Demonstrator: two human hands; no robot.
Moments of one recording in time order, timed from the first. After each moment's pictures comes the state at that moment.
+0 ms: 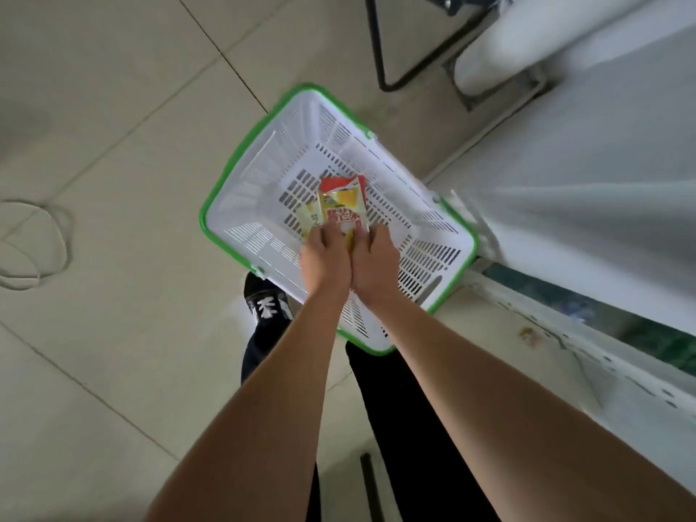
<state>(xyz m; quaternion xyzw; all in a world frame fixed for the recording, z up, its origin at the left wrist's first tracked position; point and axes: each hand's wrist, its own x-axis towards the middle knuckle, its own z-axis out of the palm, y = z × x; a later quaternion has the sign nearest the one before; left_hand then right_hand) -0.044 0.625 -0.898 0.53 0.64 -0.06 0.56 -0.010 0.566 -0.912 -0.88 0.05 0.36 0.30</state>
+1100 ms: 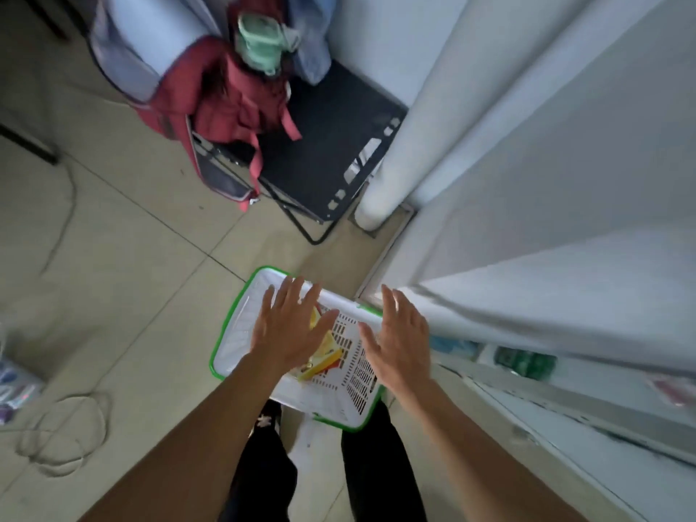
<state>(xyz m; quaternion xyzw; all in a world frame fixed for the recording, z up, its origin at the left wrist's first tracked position) 0.022 0.694 -0.708 0.93 0.12 -0.25 0.23 0.063 0.494 -0.690 -0.97 -0.10 0.21 0.09</state>
